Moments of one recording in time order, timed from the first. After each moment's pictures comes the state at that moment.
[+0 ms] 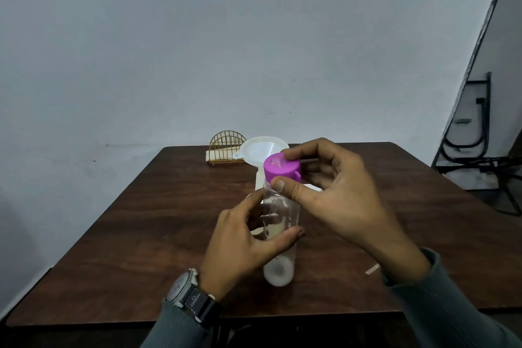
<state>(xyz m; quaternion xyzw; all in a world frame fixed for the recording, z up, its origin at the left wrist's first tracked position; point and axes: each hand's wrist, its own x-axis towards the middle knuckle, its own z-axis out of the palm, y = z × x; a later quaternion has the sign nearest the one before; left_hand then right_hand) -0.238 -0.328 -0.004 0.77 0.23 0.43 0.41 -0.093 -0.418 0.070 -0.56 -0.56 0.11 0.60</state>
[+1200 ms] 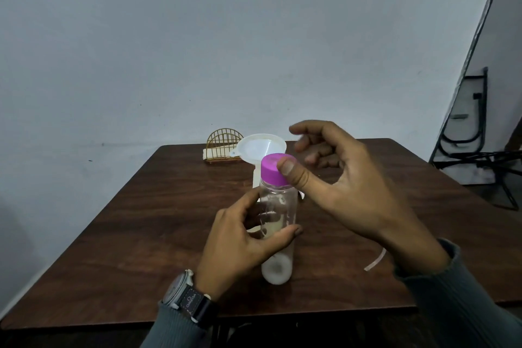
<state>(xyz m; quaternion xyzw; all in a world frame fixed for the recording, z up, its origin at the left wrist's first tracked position) -0.238 -0.327 -0.005 0.77 0.23 0.42 0.42 -0.084 -0.430 0.084 -0.59 -0.61 0.03 0.53</state>
